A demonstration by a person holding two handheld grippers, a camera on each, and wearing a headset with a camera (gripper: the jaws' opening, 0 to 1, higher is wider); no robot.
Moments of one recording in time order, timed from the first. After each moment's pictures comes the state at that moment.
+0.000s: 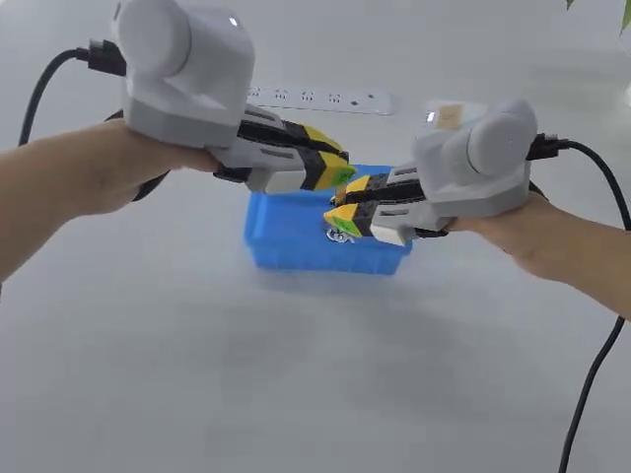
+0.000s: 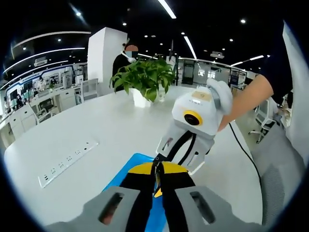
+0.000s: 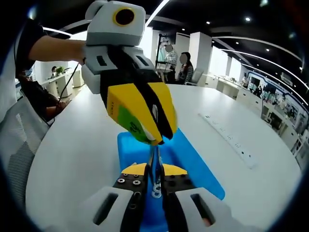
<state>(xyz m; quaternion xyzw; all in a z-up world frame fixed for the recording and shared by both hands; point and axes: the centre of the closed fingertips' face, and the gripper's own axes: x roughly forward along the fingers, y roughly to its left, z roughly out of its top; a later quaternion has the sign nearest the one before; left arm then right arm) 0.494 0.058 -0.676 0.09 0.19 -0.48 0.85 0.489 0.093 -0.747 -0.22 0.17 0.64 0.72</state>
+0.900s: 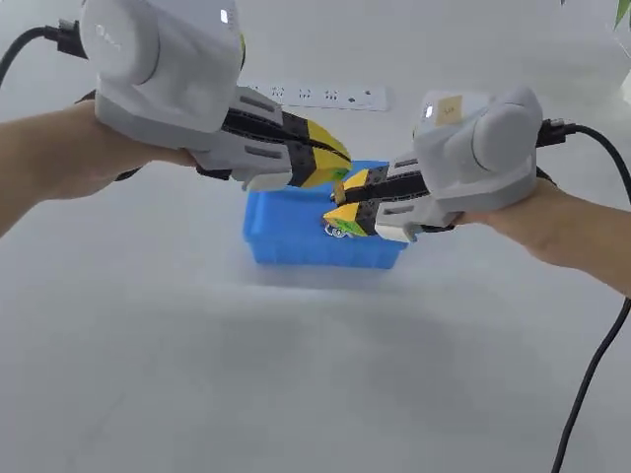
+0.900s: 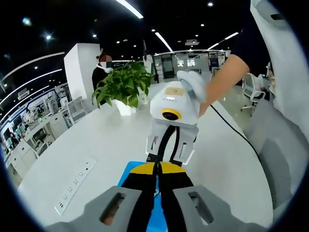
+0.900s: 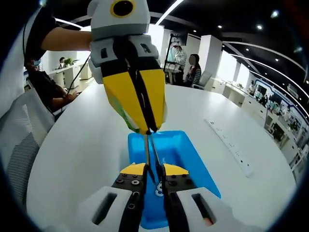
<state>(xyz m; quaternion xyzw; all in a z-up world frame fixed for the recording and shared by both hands) 0.467 0.059 -0.654 0.19 0.13 -0.54 0.81 0.475 0.087 -0.729 -0.25 0.15 0.66 0.70</state>
